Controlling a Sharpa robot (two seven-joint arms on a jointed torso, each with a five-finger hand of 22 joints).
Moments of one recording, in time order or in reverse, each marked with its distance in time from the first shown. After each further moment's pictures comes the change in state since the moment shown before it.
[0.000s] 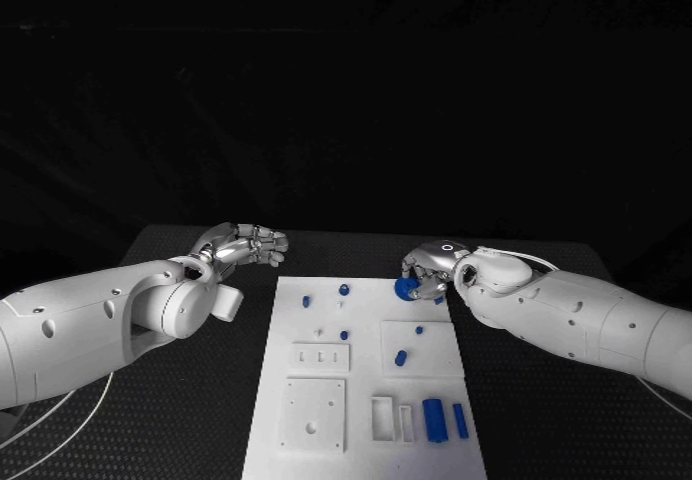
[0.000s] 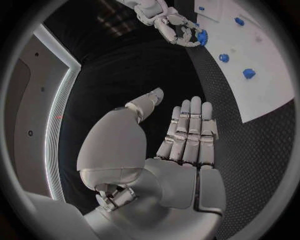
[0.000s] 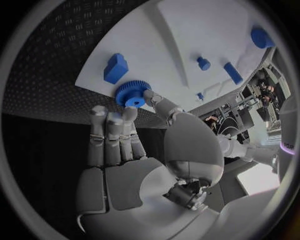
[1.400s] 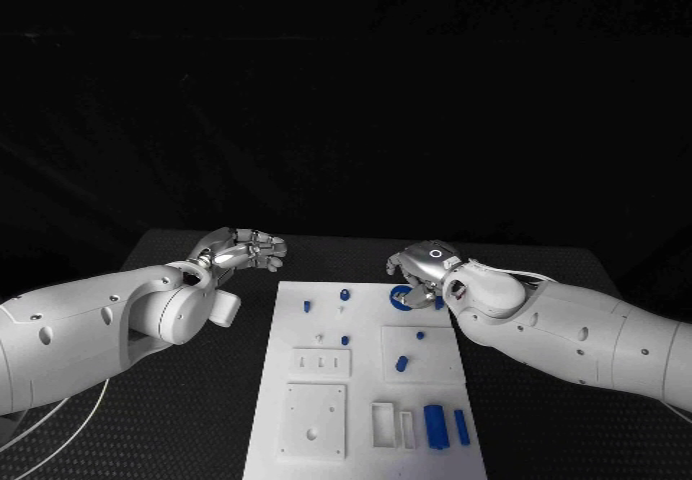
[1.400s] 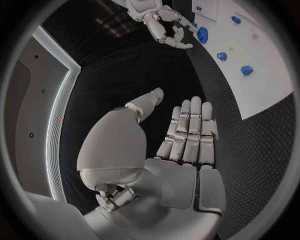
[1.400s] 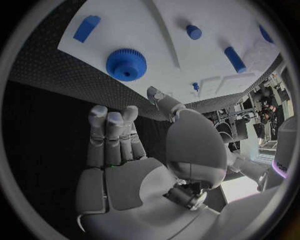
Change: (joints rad) left arm 0.000 -0.008 0.000 0.001 -0.019 -0.001 0.000; left_hand 0.000 0.000 0.000 0.000 0.000 0.000 0.000 0.000 0.001 0.000 0.000 0.000 0.000 0.000 0.000 0.000 0.001 0.000 0.000 0.000 0.000 0.000; right arm -0.002 -0.053 0.004 0.200 -0.169 -0.133 -0.168; right_hand 0.008 -0.115 0.046 0.054 -0.108 0.003 -0.003 -0.041 -0.013 0.000 0.000 -0.006 -0.013 0.030 -0.002 -0.023 0.037 -0.016 0.017 -0.012 0.005 -0.001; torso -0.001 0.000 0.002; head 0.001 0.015
